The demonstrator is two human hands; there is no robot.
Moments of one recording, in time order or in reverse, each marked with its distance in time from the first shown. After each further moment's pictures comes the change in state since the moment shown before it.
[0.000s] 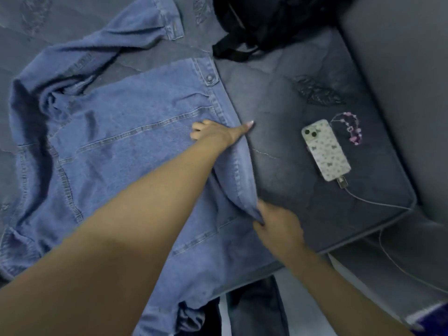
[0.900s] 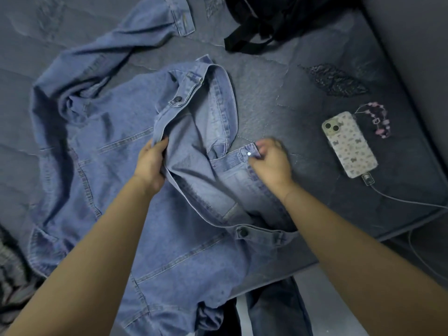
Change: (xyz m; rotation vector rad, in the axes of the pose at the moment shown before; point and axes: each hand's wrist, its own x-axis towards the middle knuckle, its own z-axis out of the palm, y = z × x) left_hand 0.022 -0.175 -0.037 -1.339 -0.046 0.178; right_hand 0.136 -0.006 0.030 0.482 0.072 0.476
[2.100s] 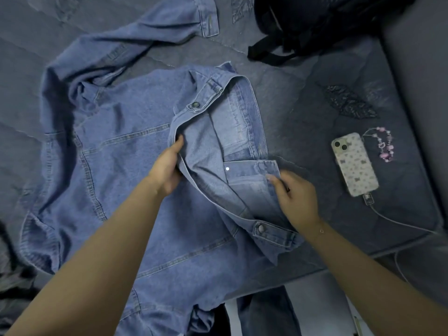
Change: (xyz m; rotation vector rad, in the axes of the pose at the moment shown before) left_hand 0.001 -0.004 -0.001 -0.040 -0.126 -0.208; right_hand -0.049 0.021 -0.036 -0.235 0.090 -0.526
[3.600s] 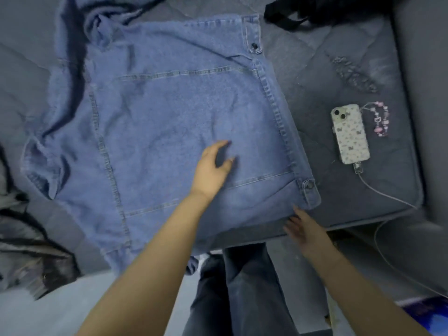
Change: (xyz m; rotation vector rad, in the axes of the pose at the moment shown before) left_hand -0.089 -0.148 0.042 0.585 0.126 0.564; right_hand -0.157 0.049 -0.015 0.959 -0.103 1.279
